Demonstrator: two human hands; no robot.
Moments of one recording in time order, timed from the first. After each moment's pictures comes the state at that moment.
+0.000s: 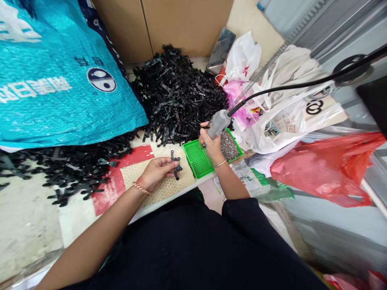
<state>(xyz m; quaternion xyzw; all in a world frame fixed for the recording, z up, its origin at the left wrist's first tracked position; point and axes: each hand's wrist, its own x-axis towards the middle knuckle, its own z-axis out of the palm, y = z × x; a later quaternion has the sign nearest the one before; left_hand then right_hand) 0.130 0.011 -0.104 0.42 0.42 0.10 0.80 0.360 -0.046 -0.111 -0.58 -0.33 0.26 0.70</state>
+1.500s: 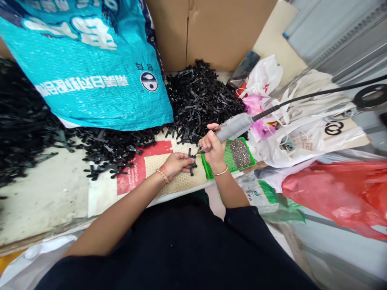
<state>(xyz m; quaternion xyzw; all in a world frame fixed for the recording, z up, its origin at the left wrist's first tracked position) 0.137 0.010 -0.100 0.37 0.43 0.11 0.82 0.280 -0.021 -0.065 -0.47 -0.31 0.34 0.76</state>
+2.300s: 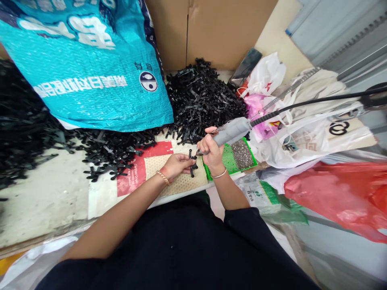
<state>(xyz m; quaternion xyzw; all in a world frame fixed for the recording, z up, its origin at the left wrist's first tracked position) 0.139 0.008 -0.100 0.39 0.44 0.12 0.80 0.274 -0.023 -0.073 -0.46 -0.32 0.34 0.76</state>
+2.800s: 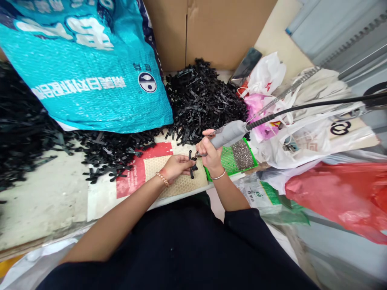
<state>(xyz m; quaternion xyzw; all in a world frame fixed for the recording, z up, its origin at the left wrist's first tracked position) 0.137 0.009 -0.109 0.40 0.43 0.11 0.81 0.273 -0.024 -0.085 -0.44 -0.33 0.35 0.76</state>
